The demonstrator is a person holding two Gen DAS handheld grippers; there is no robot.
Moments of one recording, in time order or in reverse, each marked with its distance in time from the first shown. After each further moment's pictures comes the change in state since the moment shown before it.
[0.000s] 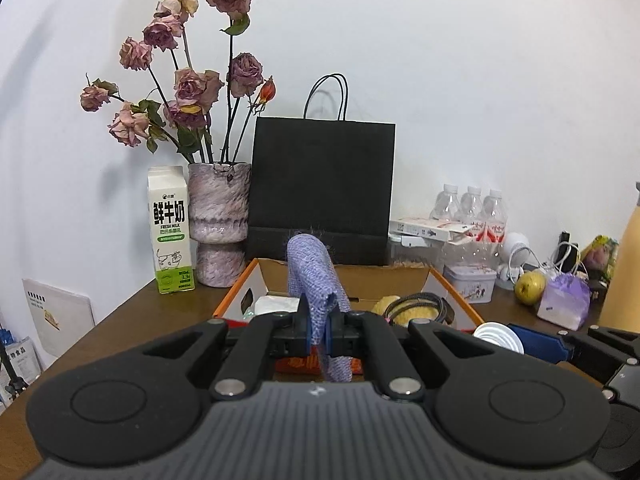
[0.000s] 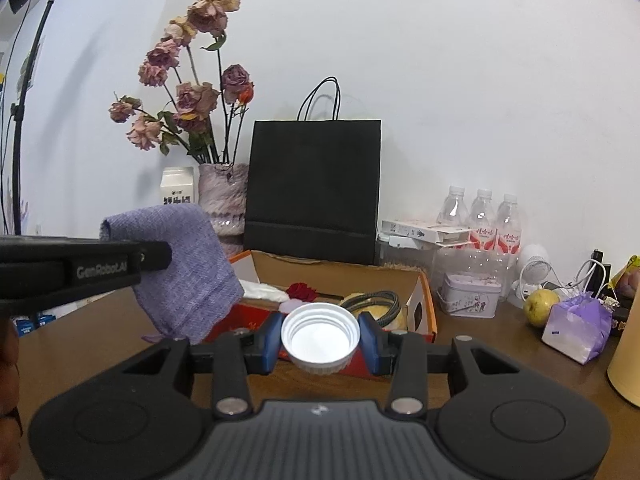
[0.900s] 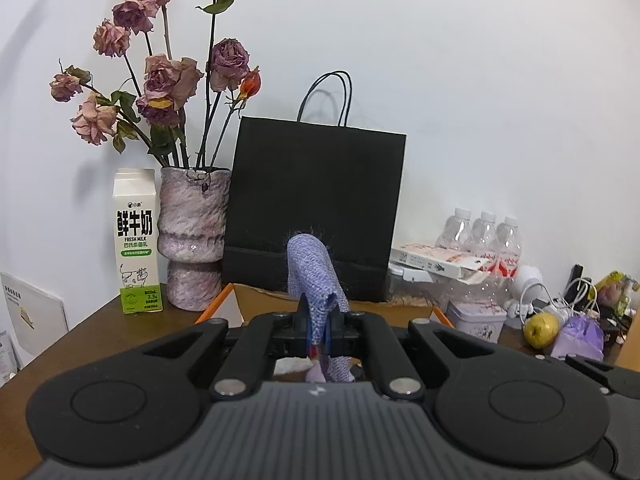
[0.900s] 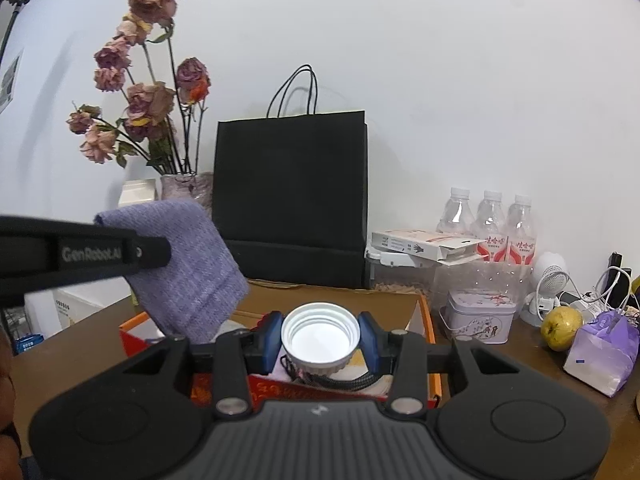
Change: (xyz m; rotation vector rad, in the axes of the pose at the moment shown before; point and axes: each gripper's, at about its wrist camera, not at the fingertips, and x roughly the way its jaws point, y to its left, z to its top) left arm 0.086 -0.010 0.032 -0.063 -0.015 -0.013; right arm 0.093 -0.033 0.028 0.042 -0.003 -0.009
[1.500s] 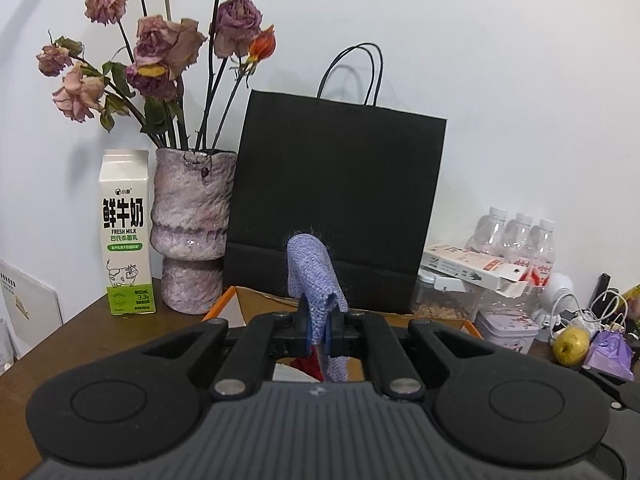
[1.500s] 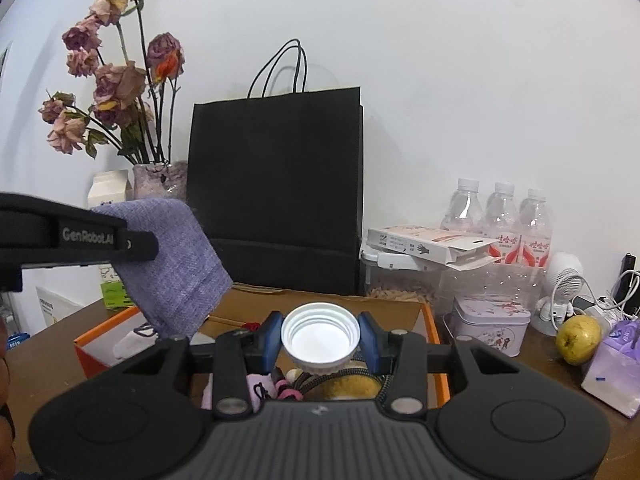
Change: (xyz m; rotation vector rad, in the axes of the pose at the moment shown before) left arm 0.071 0.014 0.008 -0.031 0.043 0.031; right arm 0.066 -0.008 0.007 -0.004 0.026 -0.016
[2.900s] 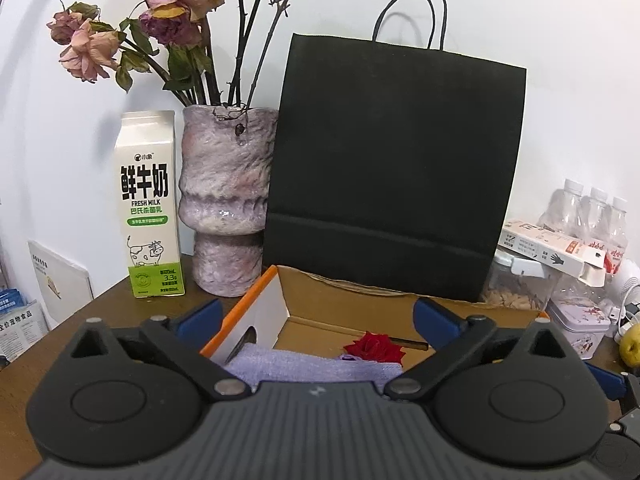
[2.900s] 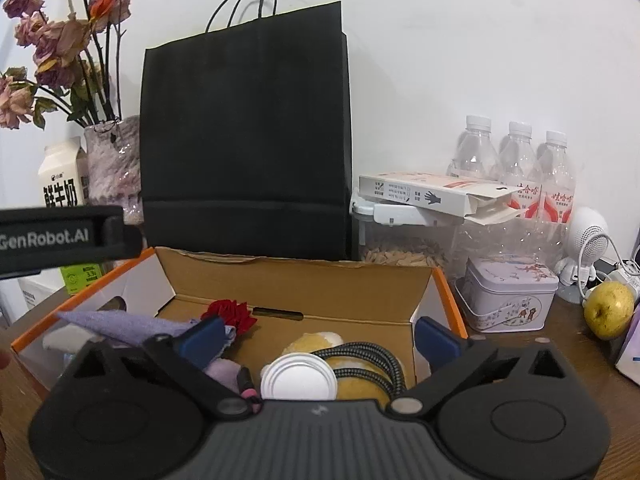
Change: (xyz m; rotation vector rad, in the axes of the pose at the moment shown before) left arm 0.063 0.013 -0.007 -0.009 0.086 0.157; right arm 0.077 -0.014 -0.006 0.051 0.129 -0.025
